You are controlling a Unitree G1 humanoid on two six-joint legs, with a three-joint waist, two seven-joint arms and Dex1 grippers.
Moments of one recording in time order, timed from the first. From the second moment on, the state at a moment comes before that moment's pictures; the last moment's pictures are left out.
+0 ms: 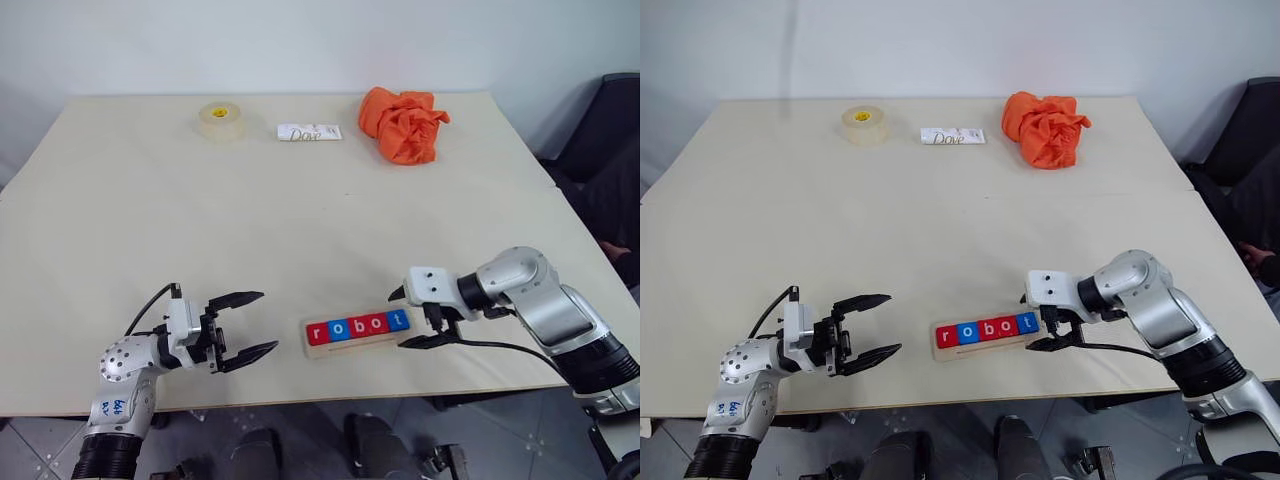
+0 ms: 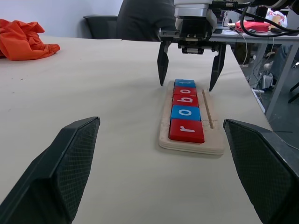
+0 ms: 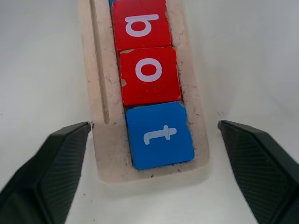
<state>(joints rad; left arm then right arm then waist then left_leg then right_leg) -0.06 0.47 0.12 0.09 -0.49 -0.20 -1.21 -0.55 -0.82 0.34 -0.06 0.03 0.36 1.38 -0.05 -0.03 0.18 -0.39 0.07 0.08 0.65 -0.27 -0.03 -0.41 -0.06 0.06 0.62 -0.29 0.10</state>
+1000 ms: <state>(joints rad) -0.03 0.47 0.12 0.06 -0.49 -0.20 -1.19 -0.57 -0.75 0.28 -0.12 0.17 0.53 1.28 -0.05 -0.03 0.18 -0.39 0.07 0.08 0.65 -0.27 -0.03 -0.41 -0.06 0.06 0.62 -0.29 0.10</state>
